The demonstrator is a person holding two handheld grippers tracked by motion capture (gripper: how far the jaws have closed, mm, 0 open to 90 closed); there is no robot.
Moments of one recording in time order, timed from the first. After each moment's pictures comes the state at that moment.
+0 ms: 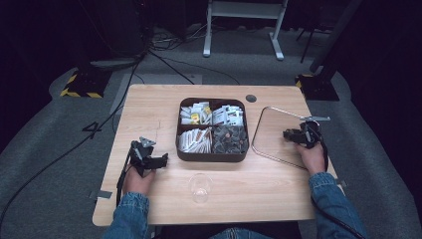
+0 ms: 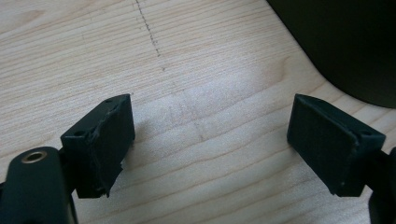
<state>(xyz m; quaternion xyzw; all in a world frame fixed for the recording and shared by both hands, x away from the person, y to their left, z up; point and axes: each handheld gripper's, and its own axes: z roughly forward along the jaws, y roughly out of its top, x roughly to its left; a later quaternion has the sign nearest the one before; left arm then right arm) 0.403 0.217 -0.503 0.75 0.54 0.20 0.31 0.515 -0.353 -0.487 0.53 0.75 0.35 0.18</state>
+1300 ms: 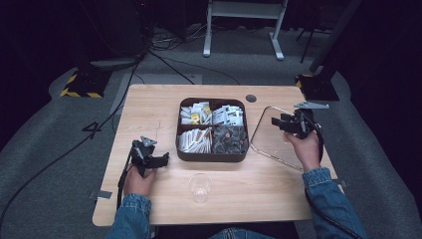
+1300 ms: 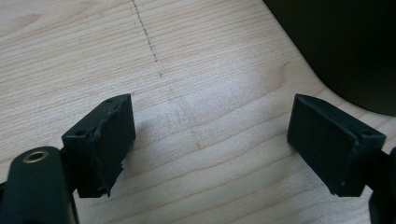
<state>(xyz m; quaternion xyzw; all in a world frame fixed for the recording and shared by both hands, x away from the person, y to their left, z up) 0.406 0.214 -0.504 0.75 0.54 0.21 0.31 0.495 -0.289 -0.404 0.46 0.75 0.44 0.18</state>
